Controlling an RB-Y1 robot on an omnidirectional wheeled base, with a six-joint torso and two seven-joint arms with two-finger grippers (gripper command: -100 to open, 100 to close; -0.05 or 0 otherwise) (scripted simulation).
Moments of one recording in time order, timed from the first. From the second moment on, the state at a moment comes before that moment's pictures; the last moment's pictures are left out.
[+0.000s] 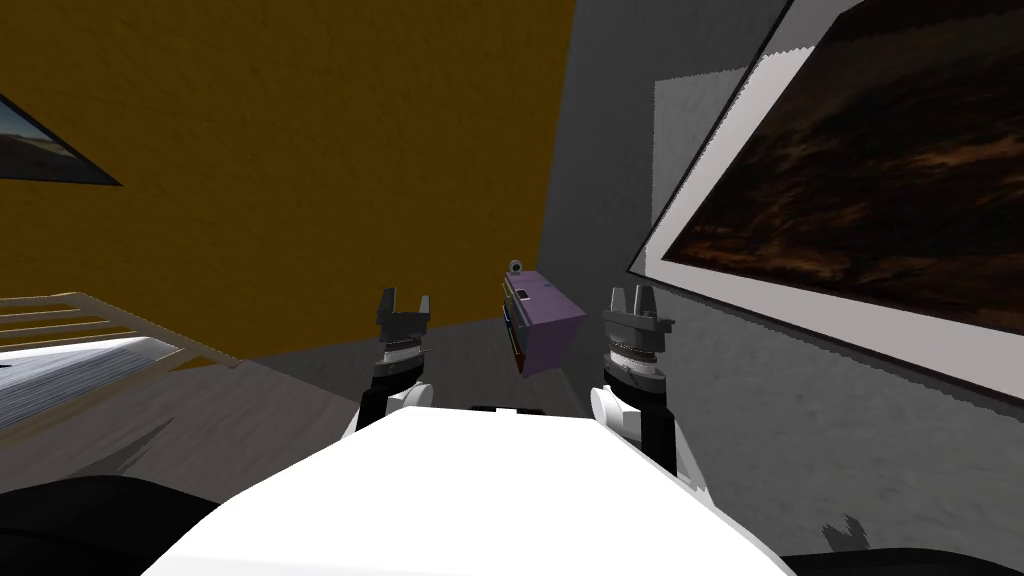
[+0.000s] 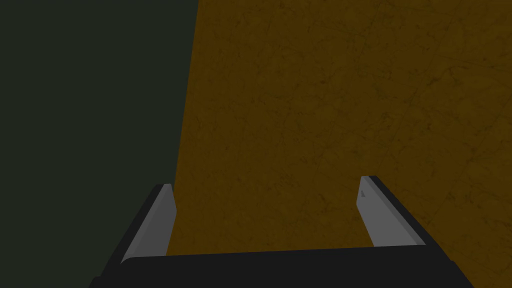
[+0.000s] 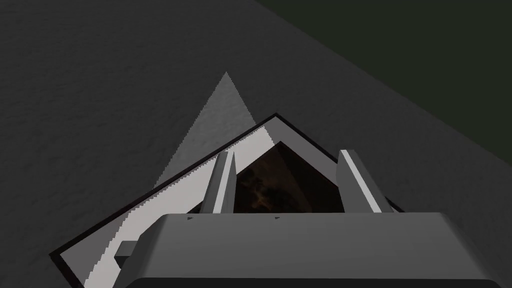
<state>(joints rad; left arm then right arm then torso) 0.53 -0.05 0.00 -2.28 0.04 -0.55 0.16 0.47 -0.03 -0.04 -2.38 0.04 -0.59 -0.11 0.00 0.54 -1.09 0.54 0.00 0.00</state>
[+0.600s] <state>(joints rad) 0.53 -0.05 0.00 -2.28 0.04 -0.55 0.16 0.47 -0.09 -0.04 -2.31 0.02 -0.63 -0.21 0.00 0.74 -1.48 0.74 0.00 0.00</state>
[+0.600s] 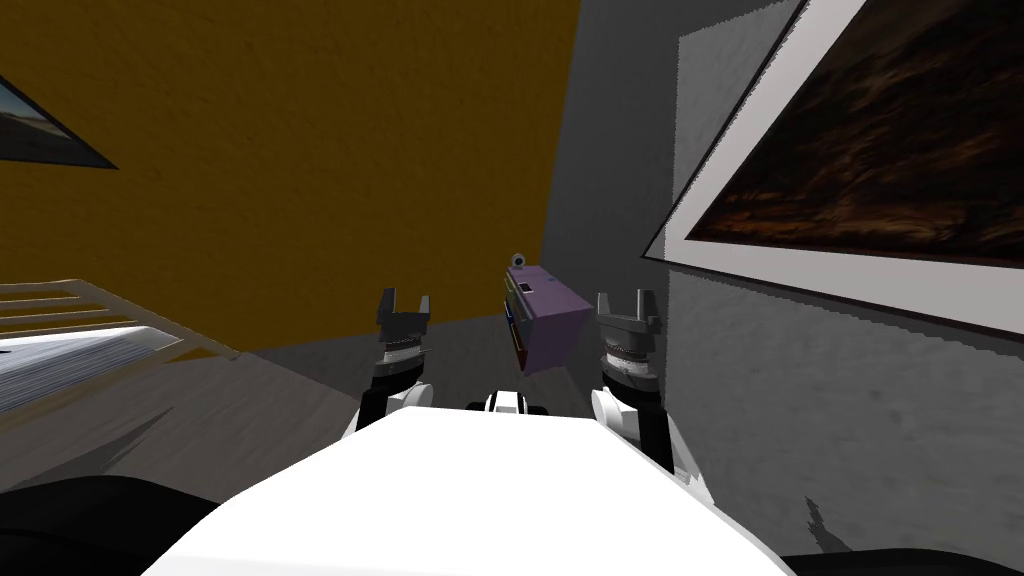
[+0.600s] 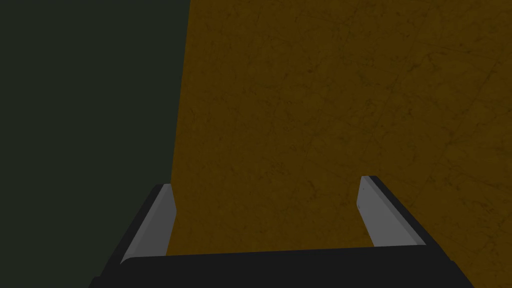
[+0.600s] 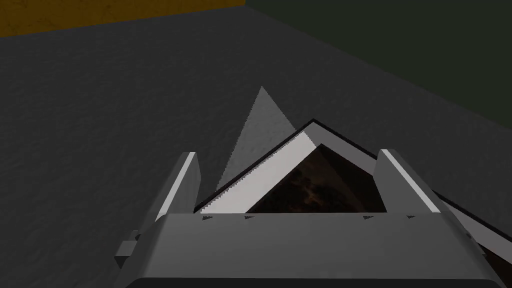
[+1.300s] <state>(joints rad) 0.53 -0.05 0.00 -2.28 0.04 -0.55 0.16 0.46 -0.15 -0.03 -2.20 -0.02 -0.70 -0.39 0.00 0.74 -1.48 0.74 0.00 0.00</state>
